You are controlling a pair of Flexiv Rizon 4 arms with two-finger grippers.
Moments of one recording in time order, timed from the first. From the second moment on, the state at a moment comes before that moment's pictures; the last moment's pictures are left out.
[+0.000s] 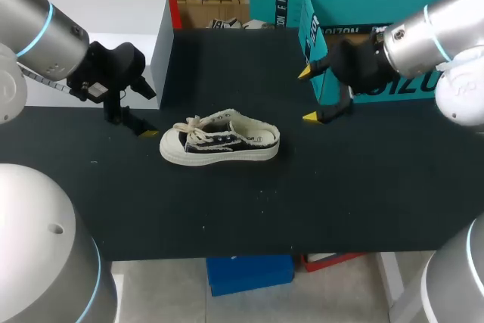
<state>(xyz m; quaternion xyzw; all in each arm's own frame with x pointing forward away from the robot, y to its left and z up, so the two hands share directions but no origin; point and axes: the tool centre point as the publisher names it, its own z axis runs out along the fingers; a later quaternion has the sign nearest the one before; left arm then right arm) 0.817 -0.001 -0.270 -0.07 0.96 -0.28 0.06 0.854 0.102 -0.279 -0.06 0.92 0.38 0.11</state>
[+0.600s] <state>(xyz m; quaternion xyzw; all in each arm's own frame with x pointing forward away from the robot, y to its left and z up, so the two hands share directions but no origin) 0.817 -0.001 -0.270 -0.07 0.96 -0.28 0.06 0.844 0.130 -0.330 -0.03 0.89 0.44 0.10</state>
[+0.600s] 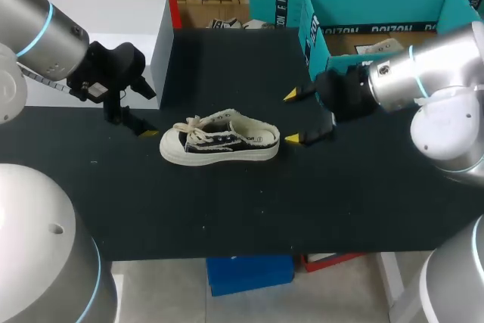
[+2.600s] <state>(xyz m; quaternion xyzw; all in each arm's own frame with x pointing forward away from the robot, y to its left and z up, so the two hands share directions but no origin) 0.817 -0.001 -0.270 -0.07 0.96 -0.28 0.06 0.873 0.172 -0.421 -0.02 0.87 0.49 0.05</state>
